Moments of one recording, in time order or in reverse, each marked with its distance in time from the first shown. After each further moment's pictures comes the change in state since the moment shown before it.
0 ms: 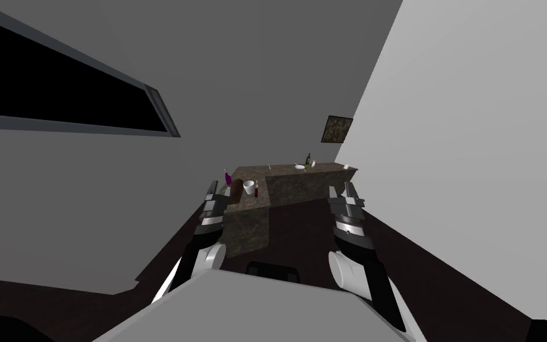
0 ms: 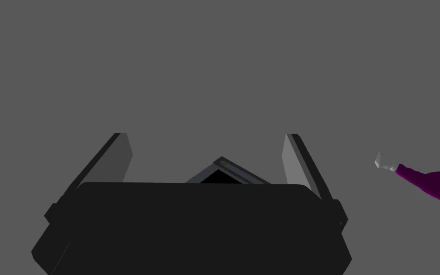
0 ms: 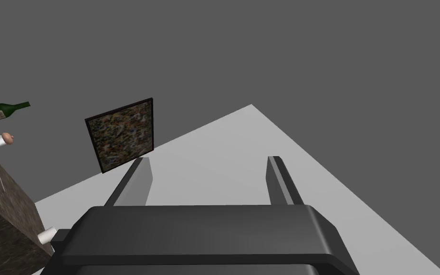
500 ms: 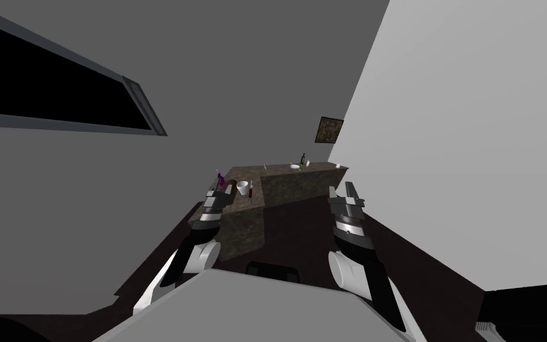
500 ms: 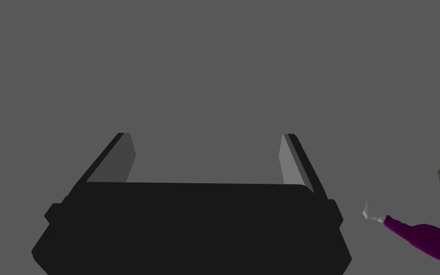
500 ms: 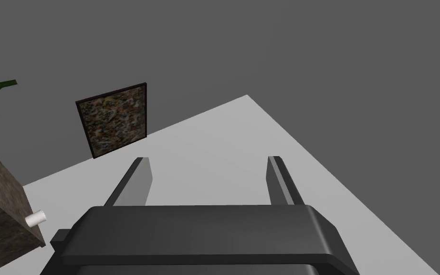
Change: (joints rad) left arm -0.035 0.141 0.022 -0.022 0.039 0.060 0.031; right arm 0.000 0.000 0.000 0.000 0.000 0.000 0.000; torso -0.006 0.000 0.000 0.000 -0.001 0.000
